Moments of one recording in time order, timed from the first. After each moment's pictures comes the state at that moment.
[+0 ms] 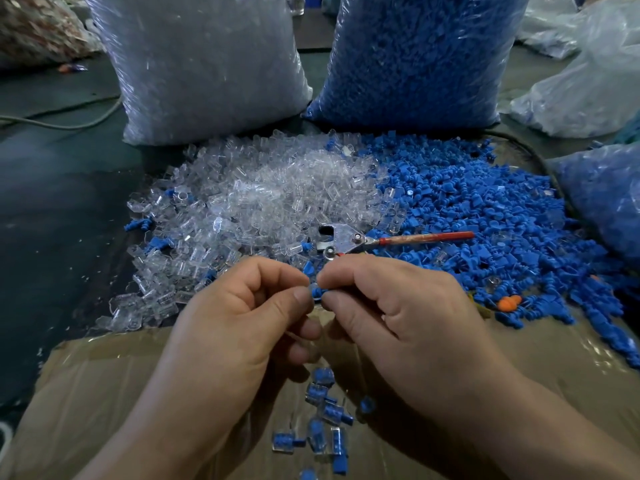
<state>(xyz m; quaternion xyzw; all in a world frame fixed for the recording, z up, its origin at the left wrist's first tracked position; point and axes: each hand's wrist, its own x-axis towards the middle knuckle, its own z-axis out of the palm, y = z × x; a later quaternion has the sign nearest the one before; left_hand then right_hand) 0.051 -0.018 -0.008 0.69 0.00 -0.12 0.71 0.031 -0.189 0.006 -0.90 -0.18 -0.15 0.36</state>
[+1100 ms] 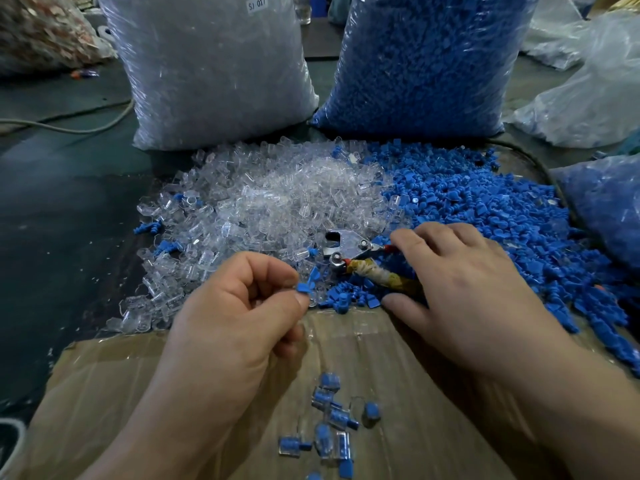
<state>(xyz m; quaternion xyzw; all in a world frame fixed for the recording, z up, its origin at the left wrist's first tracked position) 0.055 -0.009 -0.007 0.73 -0.01 -0.05 0.68 0.055 -0.231 0.009 -1.00 -0.03 -0.01 0.00</state>
